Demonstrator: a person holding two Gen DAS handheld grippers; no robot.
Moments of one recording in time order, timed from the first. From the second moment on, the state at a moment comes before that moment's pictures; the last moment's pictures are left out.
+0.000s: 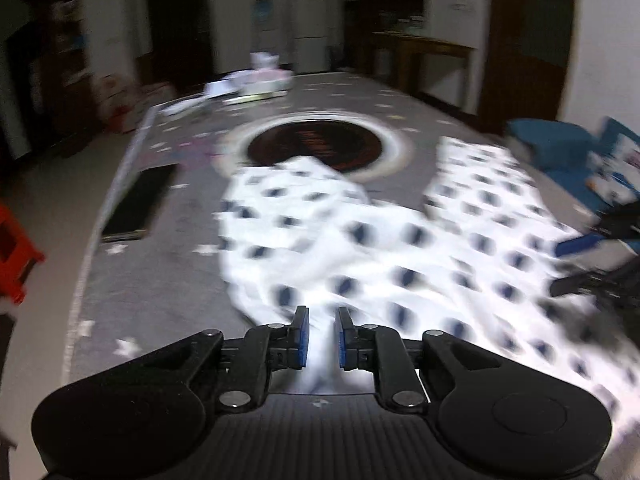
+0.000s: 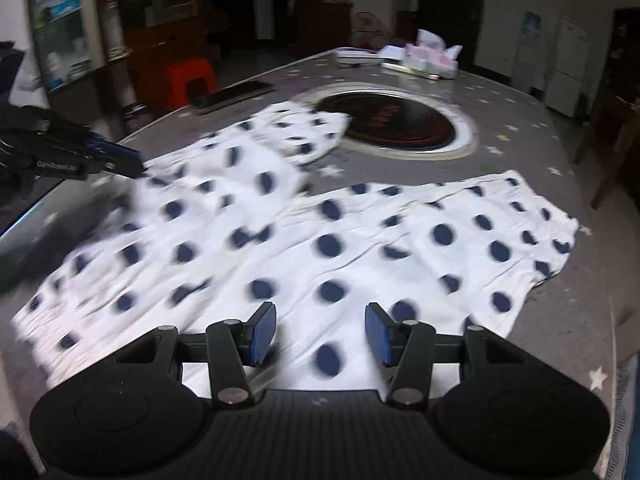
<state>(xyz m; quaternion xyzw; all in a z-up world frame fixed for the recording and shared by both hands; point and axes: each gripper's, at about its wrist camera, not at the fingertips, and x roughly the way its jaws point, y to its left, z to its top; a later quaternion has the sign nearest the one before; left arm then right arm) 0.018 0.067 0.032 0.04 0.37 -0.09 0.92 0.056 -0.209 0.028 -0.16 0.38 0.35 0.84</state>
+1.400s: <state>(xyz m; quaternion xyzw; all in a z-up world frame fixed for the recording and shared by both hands) 0.081 0.080 0.016 -0.02 0.40 -0.07 0.91 0.112 -0.245 0.017 -0.11 0.38 0.29 0.87</state>
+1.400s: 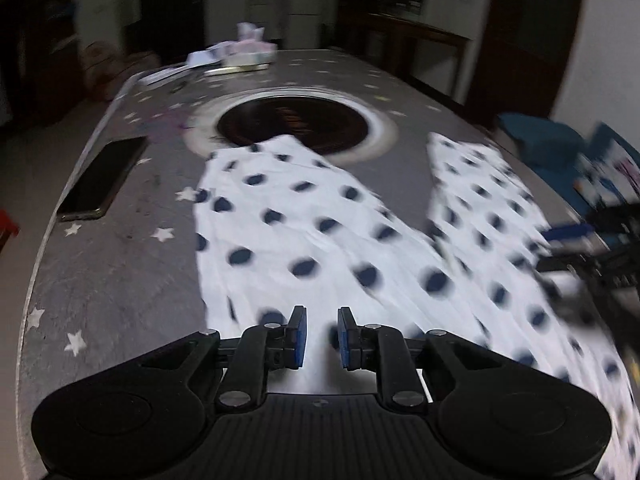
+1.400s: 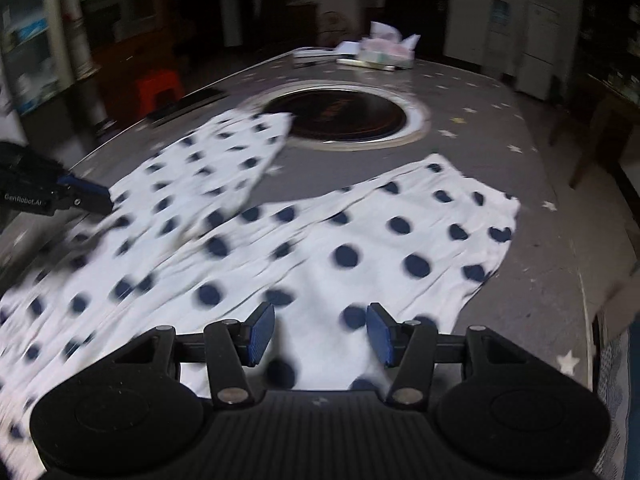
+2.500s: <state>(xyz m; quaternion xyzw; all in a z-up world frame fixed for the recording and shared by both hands) 0.234 0.101 -0.008 -0.05 0.38 0.01 0.92 0.241 -0.234 0.002 -0.09 0.39 0.24 0.89</state>
